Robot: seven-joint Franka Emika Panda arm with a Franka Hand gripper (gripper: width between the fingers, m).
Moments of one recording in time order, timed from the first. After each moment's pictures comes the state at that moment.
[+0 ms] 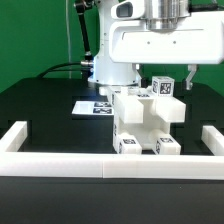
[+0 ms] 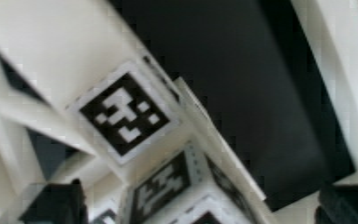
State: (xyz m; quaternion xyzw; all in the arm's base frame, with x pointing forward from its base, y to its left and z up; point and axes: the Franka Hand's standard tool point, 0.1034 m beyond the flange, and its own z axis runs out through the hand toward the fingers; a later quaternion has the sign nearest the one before) arm 0.541 0.055 0.109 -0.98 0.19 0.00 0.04
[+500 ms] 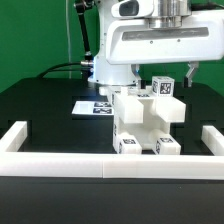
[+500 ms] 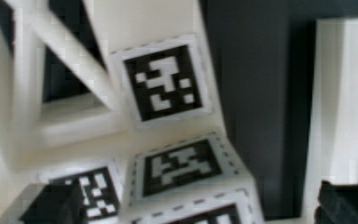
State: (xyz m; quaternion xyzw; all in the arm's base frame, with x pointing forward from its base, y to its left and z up) arm 0.543 0.053 0.111 -1.00 -0.02 -0.01 0.04
